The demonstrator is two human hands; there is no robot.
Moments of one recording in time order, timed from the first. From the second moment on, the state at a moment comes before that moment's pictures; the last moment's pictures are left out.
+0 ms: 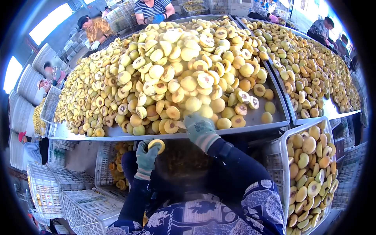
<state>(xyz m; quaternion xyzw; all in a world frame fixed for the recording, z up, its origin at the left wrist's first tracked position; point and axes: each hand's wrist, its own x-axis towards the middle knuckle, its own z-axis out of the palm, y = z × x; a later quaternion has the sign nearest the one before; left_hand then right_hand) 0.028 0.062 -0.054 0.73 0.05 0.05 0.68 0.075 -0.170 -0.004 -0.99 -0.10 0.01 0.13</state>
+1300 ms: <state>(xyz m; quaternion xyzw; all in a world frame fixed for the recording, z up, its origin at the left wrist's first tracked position) -0.016 0.007 -0.013 0.47 0.15 0.03 0.87 -0.051 -0.119 -0.018 -0.86 -0.09 -0.04 0.51</state>
